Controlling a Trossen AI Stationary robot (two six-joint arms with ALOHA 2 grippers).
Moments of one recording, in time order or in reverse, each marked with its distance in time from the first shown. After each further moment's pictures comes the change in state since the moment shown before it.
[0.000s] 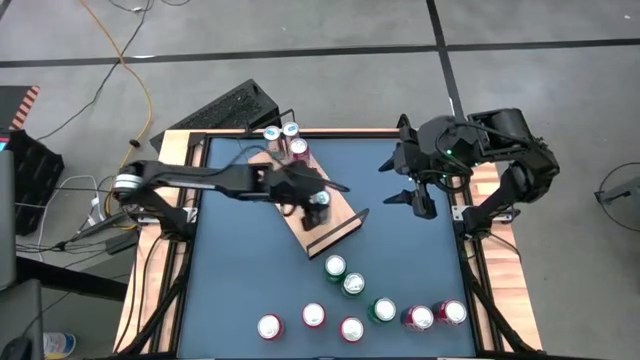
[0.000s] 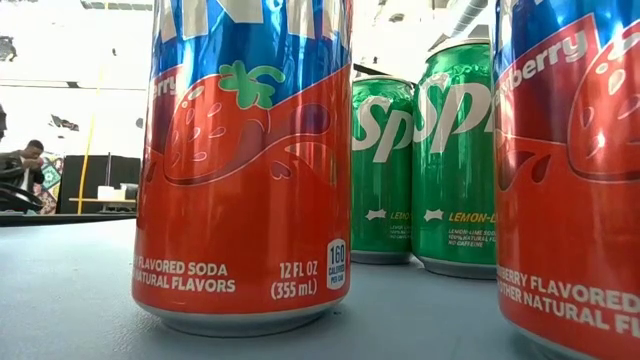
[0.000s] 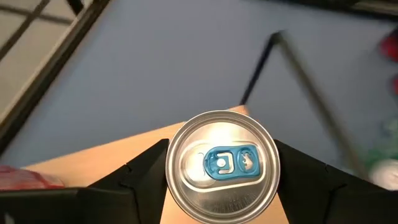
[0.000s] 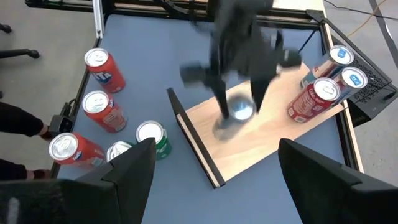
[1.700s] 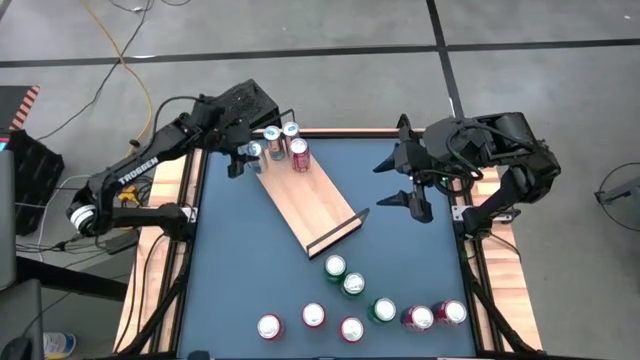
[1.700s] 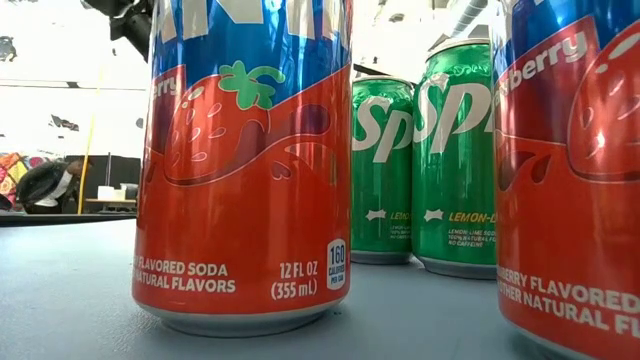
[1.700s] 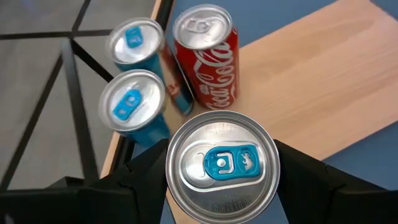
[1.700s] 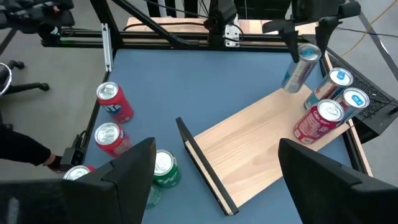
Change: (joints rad) left arm 0.828 -0.461 -0.394 -0.123 0.556 0.760; right arm 0.038 -0.001 0.002 0.108 0.039 0.077
